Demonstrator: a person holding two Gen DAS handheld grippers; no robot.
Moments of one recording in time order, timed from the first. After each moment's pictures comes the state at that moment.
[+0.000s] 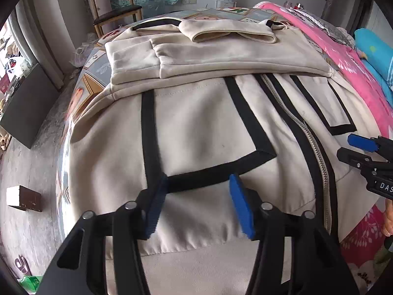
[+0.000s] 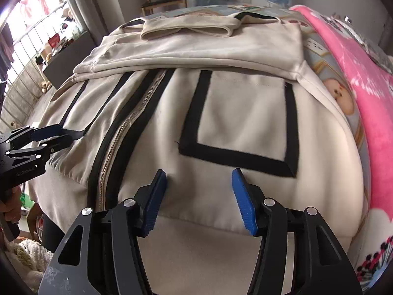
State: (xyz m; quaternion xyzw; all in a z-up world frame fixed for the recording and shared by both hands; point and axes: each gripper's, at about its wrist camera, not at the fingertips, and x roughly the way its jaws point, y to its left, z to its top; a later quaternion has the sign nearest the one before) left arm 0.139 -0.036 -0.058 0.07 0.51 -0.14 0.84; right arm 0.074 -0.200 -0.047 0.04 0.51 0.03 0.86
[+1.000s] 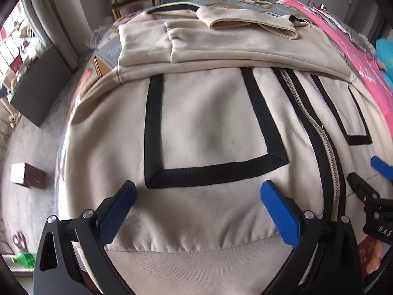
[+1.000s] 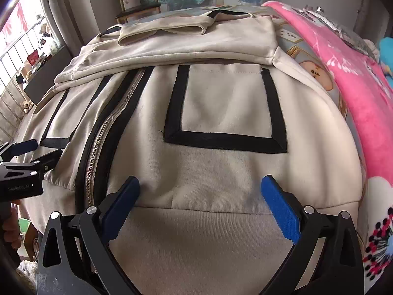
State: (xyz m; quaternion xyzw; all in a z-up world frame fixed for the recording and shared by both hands) left arm 0.149 -0.037 -0.068 0.04 0.54 -0.08 0.83; right arm 0.073 -0.188 -0.060 0.04 0.50 -0.03 0.87
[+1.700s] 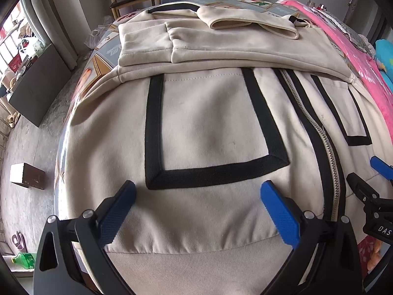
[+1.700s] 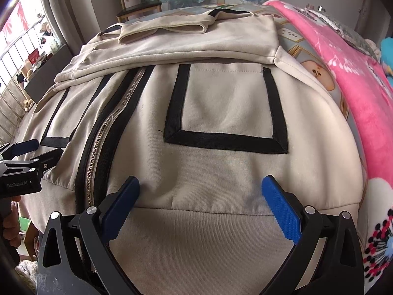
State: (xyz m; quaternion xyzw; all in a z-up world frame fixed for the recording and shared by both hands) left arm 0.149 -0.039 -0.069 0.05 0.54 -0.08 0.83; right arm 0.076 -0.187 -0.060 0.03 0.50 -0.03 0.86
